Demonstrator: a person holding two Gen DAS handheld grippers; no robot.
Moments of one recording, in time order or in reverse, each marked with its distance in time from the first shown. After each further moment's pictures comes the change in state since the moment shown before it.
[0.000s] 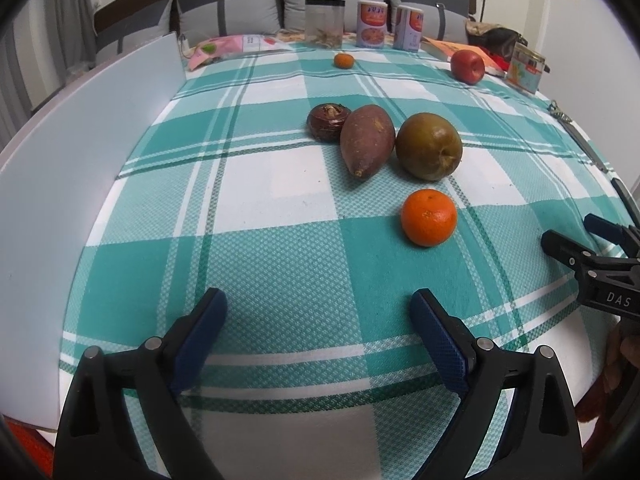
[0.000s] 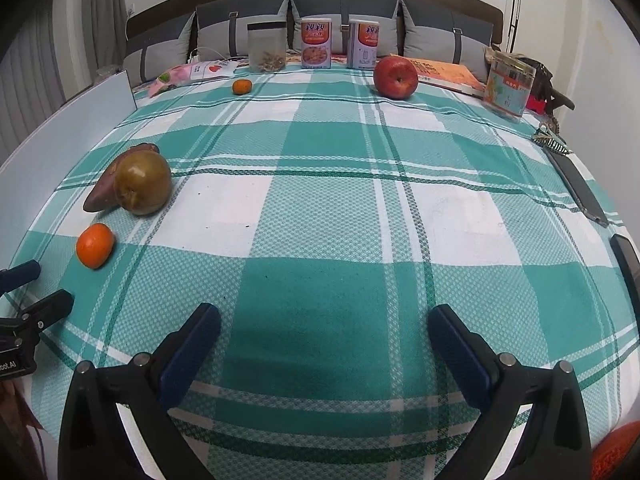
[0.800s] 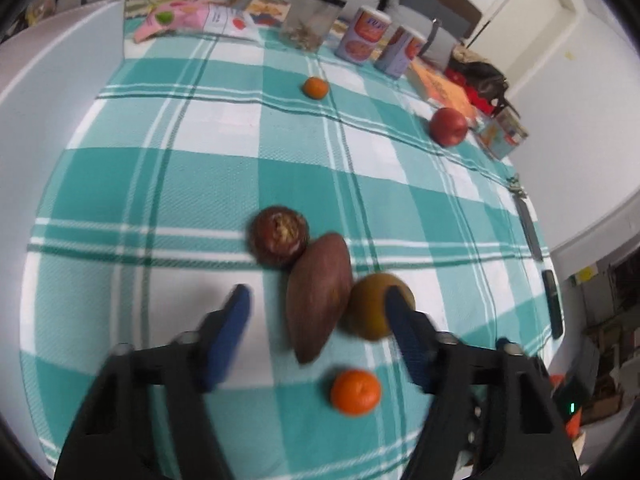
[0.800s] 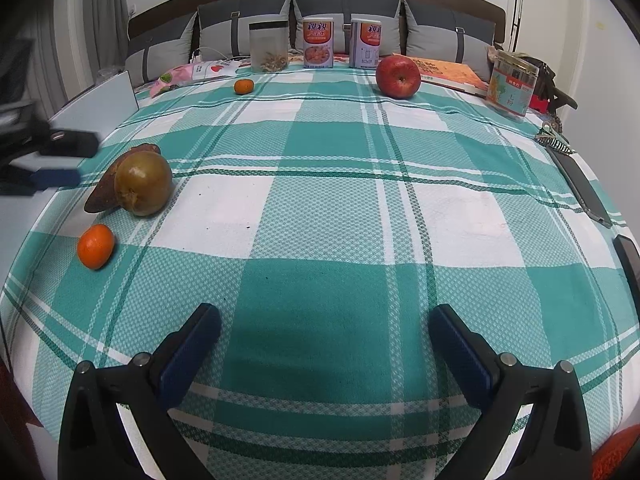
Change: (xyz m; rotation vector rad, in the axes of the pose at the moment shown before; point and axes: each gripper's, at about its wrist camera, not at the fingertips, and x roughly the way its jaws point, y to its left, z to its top) left arm 0.045 0.020 0.123 -0.204 0.172 -0.329; right arm 0.001 0.001 0.000 -0.002 0.001 0.007
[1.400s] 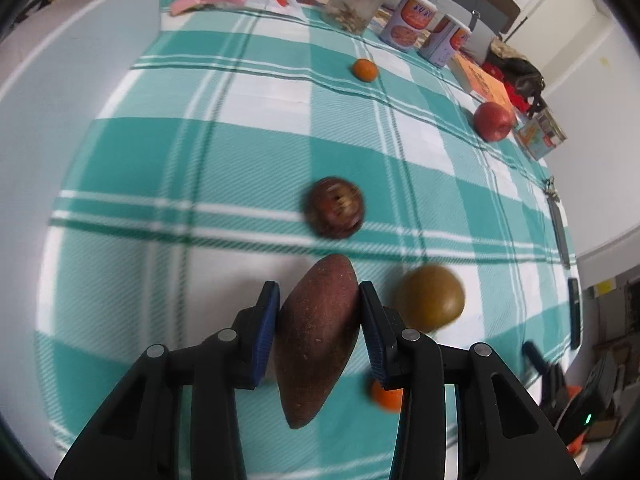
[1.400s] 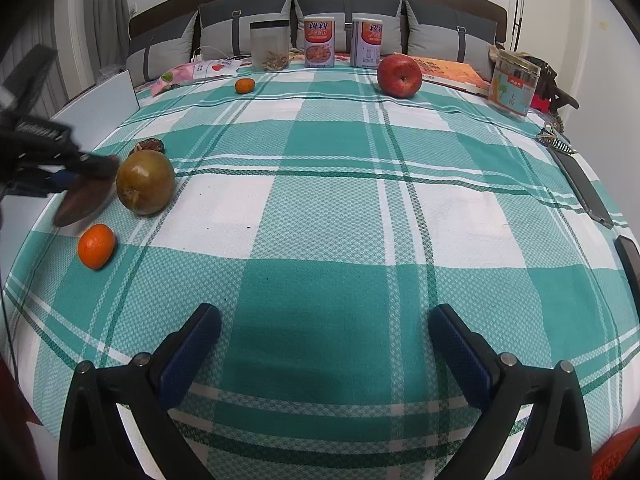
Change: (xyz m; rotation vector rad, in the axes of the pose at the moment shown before) left arm -0.009 0.025 -0.011 -0.054 0.046 0.107; right arm 0.000 0.001 0.000 -0.001 0.002 0.003
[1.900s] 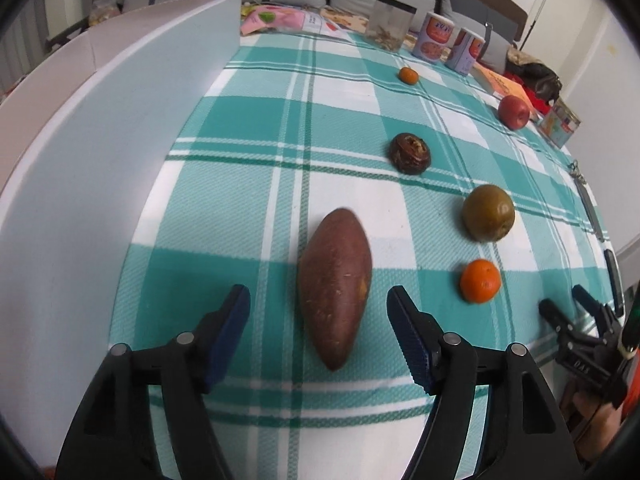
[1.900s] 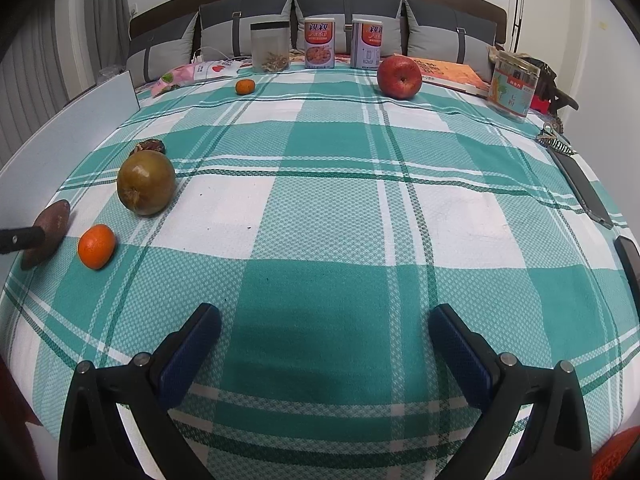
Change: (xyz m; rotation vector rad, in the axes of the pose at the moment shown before) left arm -0.038 0.040 -0.079 0.031 -0.143 0.146; right arm -0.001 0.000 -0.001 -0.002 -0.005 0.004
